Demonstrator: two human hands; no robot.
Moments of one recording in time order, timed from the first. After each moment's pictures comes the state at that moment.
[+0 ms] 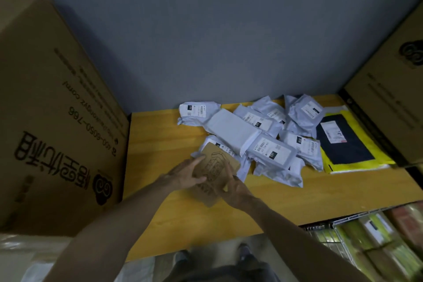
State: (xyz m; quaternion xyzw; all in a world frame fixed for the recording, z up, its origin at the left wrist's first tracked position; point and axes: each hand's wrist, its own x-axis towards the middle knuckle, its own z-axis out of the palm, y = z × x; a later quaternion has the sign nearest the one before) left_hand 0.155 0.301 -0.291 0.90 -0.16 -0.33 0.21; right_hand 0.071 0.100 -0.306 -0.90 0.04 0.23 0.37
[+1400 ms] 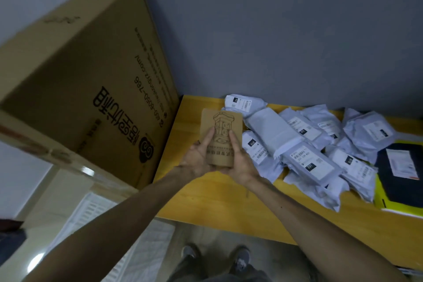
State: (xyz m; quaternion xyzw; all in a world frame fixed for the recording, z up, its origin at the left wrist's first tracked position) left_hand 0.089 0.313 -0.220 0.94 0.05 -0.18 0.29; right_hand 0.111 0.147 -0.269 -0.90 -0.11 0.16 0.40
